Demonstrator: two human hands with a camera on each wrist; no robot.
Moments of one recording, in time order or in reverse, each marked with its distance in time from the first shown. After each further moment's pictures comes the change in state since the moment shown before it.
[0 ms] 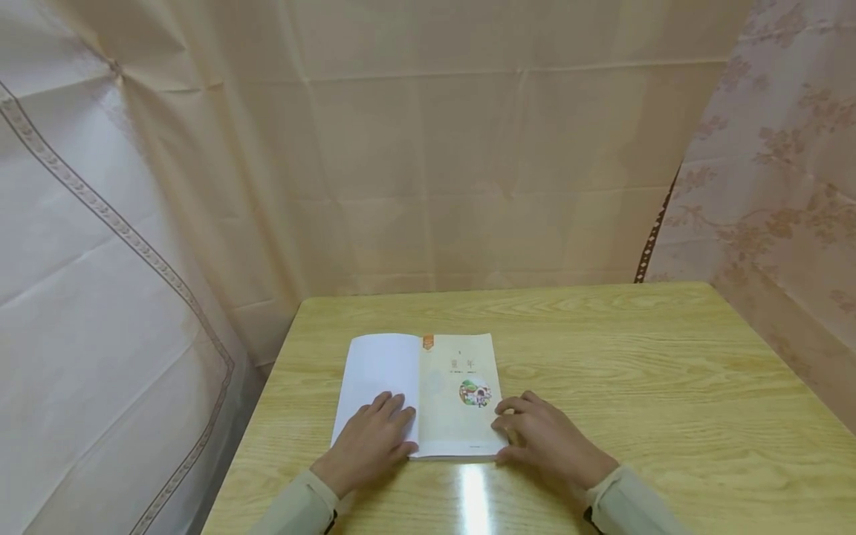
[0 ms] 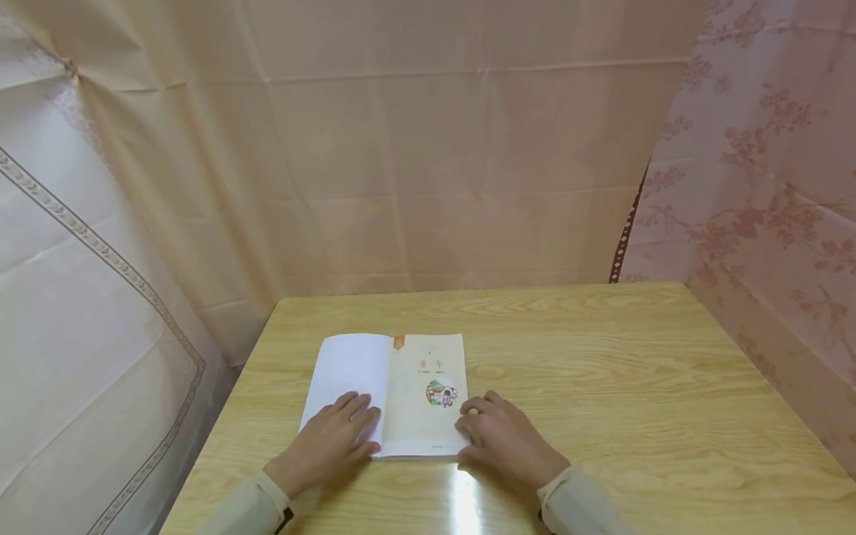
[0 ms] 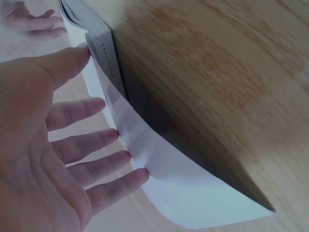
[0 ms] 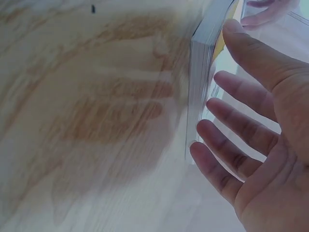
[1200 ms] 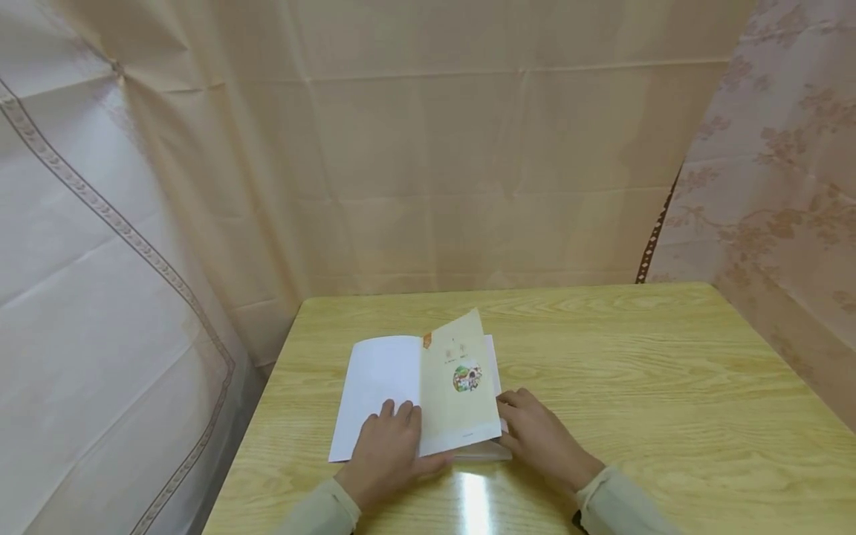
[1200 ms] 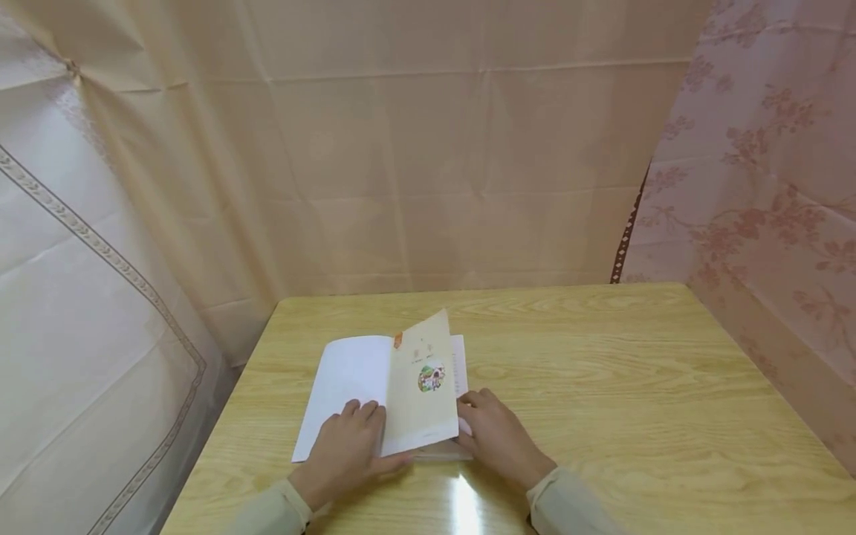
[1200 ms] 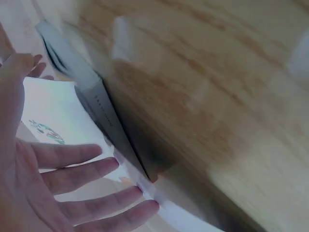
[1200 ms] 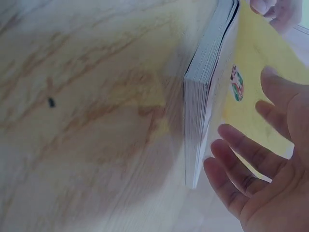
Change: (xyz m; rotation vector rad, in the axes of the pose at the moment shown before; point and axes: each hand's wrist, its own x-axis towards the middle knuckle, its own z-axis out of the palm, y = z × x) left_hand 0.011 0.034 0.009 0.089 0.087 -0.157; right_hand 0.011 -0.013 0.008 0.068 0.137 0.092
